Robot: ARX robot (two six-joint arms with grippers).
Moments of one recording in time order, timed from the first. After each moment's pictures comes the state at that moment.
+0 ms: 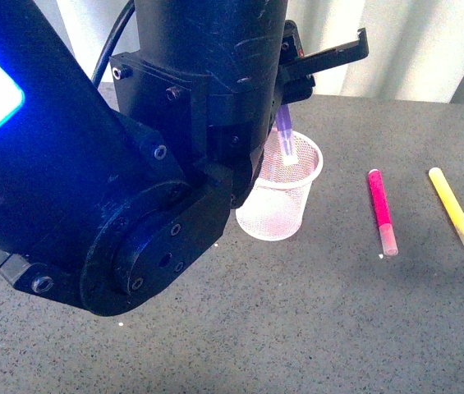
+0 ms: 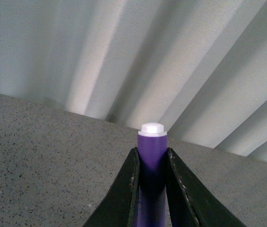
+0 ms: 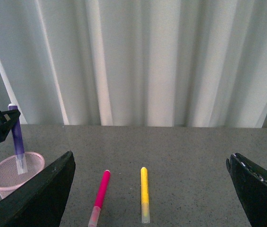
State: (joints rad) left arm -0.63 2.20 1.00 1.19 -0.39 -0.42; right arm 0.00 0.00 0.02 0.00 0.00 0.00
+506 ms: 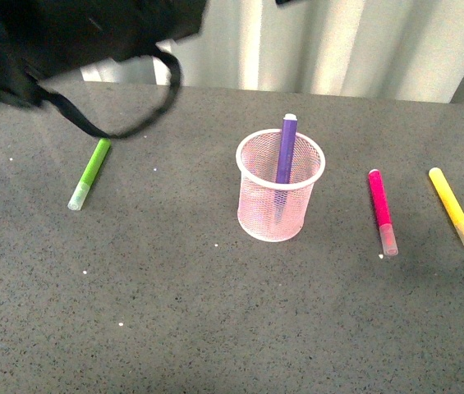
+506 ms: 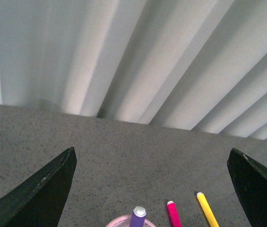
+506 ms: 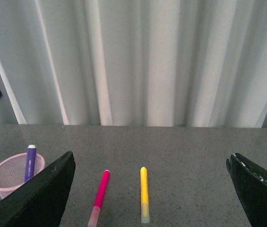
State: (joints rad) left arm -0.51 1.77 0.83 0.86 -0.11 -0.40; right arm 0.00 0.00 0.02 0.00 0.00 0.00
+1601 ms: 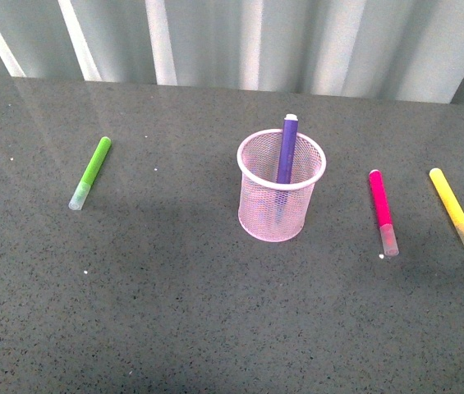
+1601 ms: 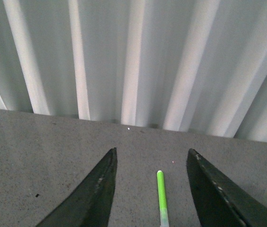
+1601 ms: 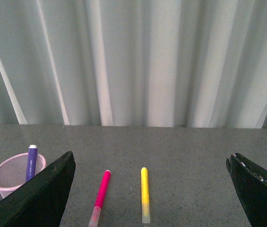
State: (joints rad) left arm 0.25 0.78 0.28 0.49 0.24 -0.03; right arm 0.00 0.00 0.02 0.00 0.00 0.00
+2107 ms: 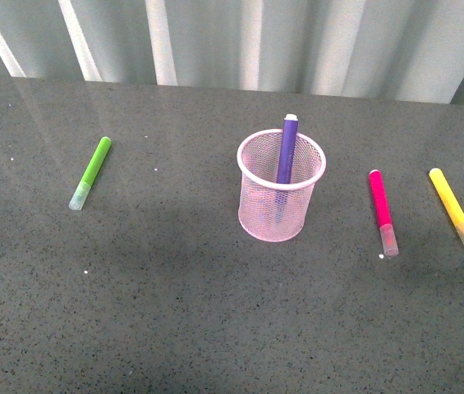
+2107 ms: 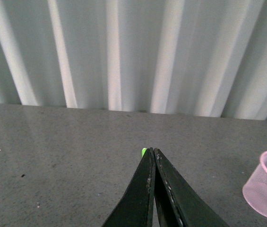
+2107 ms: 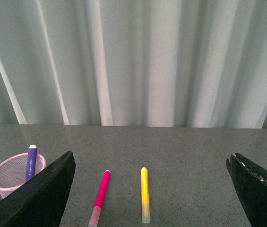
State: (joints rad) left arm 0.01 0.47 0.07 0.40 0.00 -0.01; right arm 0.00 0.00 0.02 0.00 0.00 0.00
